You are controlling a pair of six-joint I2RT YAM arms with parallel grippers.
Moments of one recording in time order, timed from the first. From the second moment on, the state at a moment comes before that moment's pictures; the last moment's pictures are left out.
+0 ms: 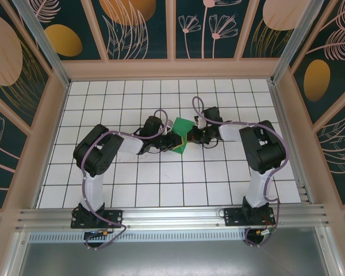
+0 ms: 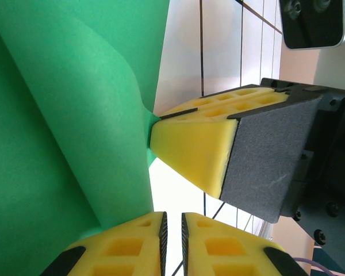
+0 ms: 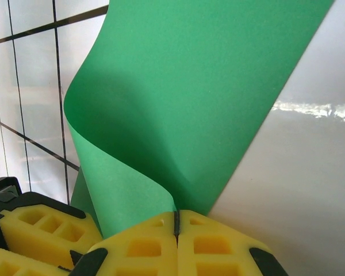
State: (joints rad) left arm -0.60 2.00 0.95 0.40 0.66 -0.99; right arm 0.40 1.90 1.01 -0.12 -0.57 0.52
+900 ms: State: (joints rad) left arm -0.60 2.02 0.98 0.38 0.67 -0.98; right arm 0.40 1.92 1.03 -0.14 -0.55 0.50
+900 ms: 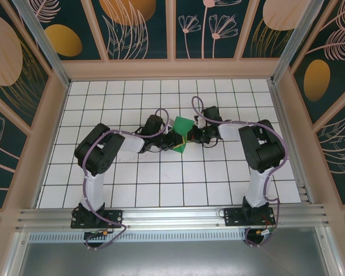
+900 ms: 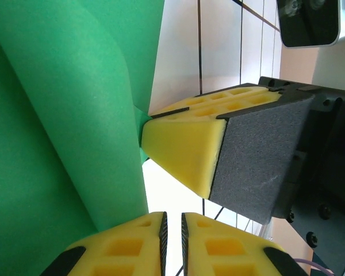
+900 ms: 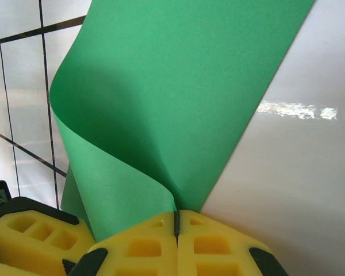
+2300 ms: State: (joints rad) left arm -0.61 2.05 1.00 0.33 0.67 -0.97; right arm 0.40 1.95 1.07 -0.15 -0.54 0.49
